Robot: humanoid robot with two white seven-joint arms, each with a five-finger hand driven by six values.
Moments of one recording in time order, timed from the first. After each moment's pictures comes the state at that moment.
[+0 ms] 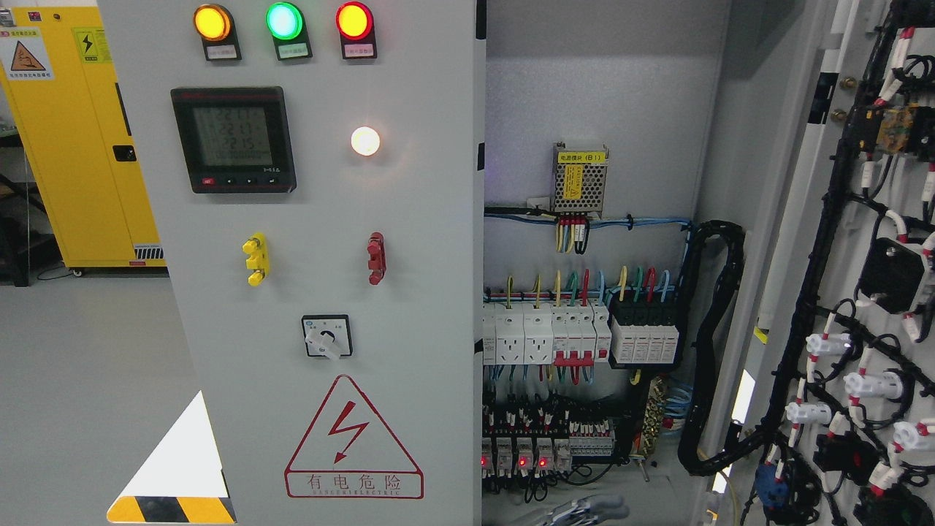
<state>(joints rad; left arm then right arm) -0.27 0.14 -0.56 -1.62 0.58 0.20 -0.38 0.00 0.00 -0.02 -0.04 -0.05 -0.01 0.02</state>
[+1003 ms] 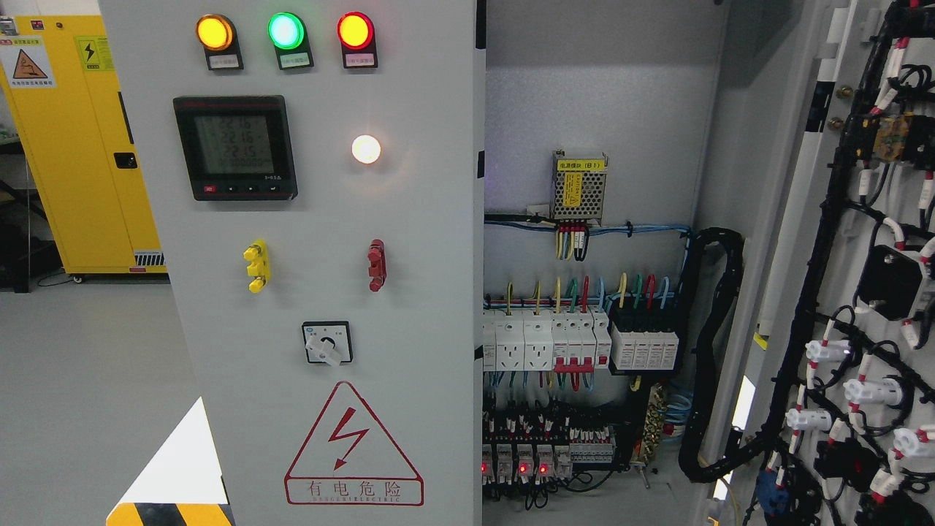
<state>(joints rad) -0.05 0.11 -0.47 -0.61 0.47 -0.22 -0.39 0.00 0.00 0.00 -0.04 -0.05 -0.01 0.02</state>
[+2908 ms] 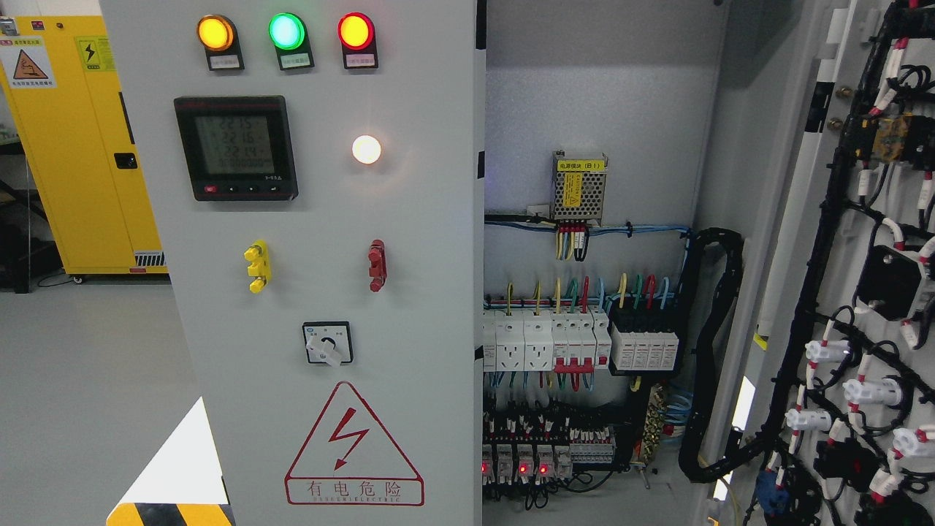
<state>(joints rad) -0.05 0.00 -0.37 0.05 0.47 -0.09 -0.02 0.35 0.02 0.08 -1.56 -0.06 -0.02 0.02</state>
